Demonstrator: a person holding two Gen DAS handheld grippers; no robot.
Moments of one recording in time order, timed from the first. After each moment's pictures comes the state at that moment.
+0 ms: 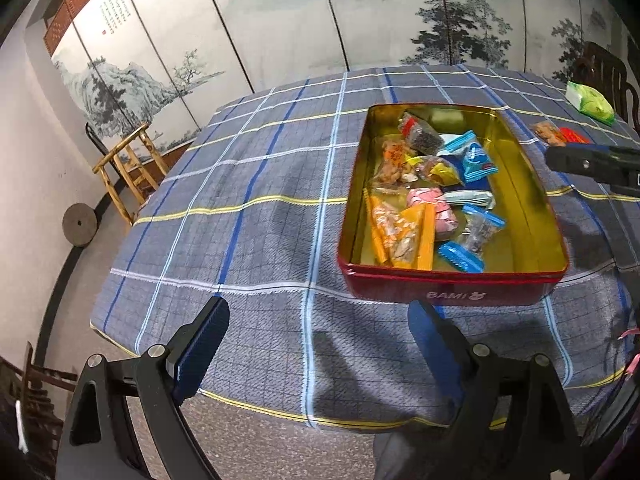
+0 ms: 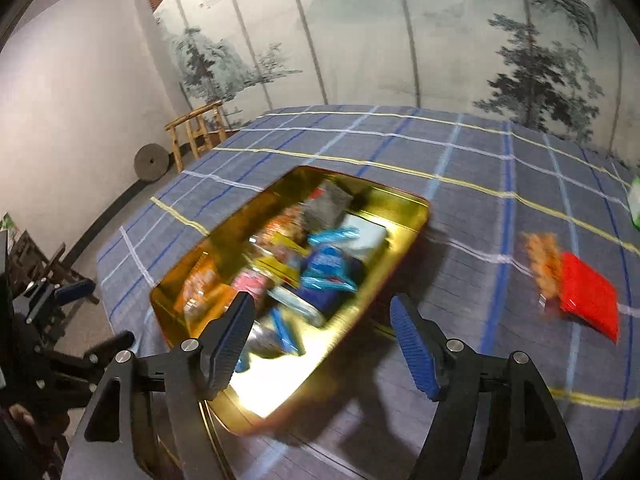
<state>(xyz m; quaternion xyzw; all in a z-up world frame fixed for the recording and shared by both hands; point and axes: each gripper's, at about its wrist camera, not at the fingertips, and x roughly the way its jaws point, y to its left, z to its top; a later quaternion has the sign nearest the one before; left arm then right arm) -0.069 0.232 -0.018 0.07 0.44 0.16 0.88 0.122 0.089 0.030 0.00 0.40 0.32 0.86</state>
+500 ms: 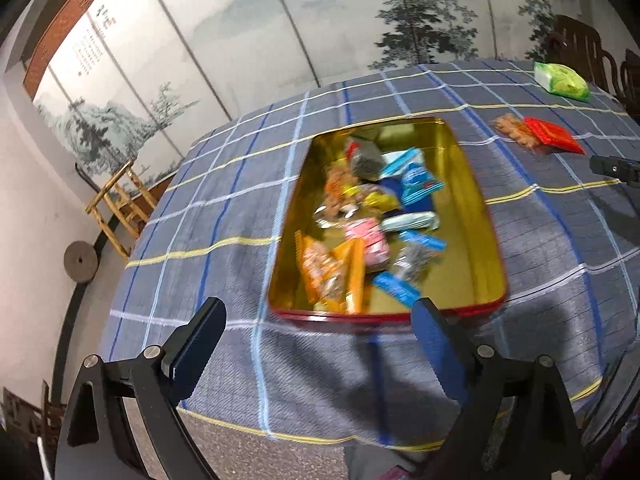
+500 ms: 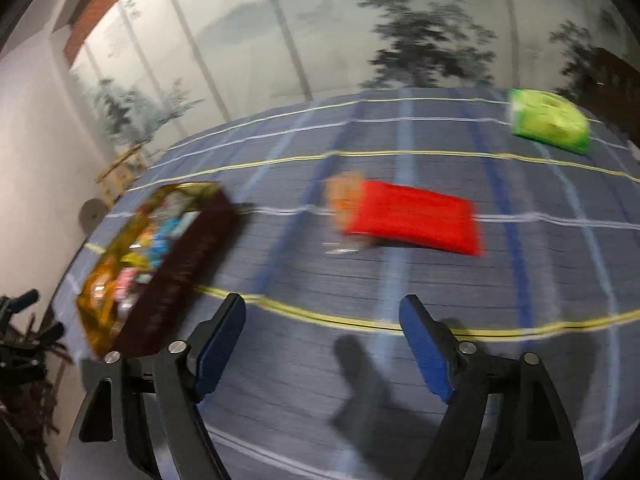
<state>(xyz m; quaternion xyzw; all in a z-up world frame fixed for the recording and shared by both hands) -0.041 0.169 -0.003 0.13 0.43 0.13 0.88 0.137 -0.082 -0.002 0.06 0.42 0.17 0.89</state>
